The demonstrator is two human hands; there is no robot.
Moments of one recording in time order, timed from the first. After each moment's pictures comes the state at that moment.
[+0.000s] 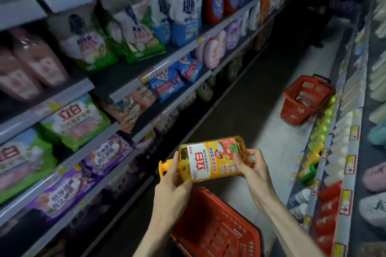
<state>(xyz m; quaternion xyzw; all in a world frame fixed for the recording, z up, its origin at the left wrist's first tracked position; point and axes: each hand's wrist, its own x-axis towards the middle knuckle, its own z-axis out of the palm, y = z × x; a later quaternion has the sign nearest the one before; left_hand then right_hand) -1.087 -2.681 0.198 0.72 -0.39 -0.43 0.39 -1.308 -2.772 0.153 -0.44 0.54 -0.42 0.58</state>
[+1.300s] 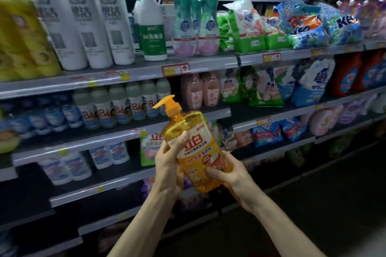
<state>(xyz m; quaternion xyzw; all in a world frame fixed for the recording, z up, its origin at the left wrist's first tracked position) -0.840 -2.529 0.332 0.42 -0.17 -0.33 0.83 -0.981 -2.652 0.302 -0.64 0.19 -0.17 0.72</state>
